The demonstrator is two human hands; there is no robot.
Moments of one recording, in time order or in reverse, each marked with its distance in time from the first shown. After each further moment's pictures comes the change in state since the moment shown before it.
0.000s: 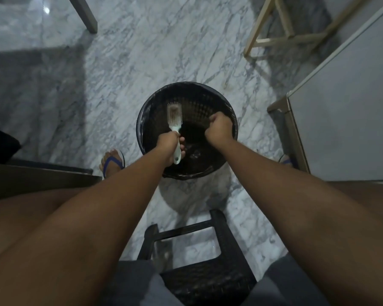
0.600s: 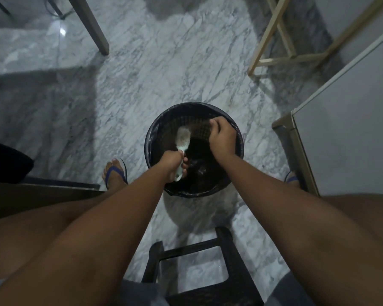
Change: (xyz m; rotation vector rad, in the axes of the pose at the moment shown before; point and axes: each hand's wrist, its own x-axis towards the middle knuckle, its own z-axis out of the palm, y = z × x) left_hand 0.006 0.012 -0.013 0.061 -0.064 -0.048; right_hand 0.008 -0.020 0.008 0.287 0.253 -0.275
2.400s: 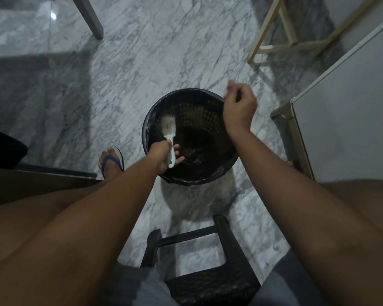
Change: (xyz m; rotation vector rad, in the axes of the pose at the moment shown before) left_hand -0.013 -0.006 -0.016 -0.204 0.048 0.021; right_hand 0.024 -0.027 -0.033 0.162 0.254 -0.032
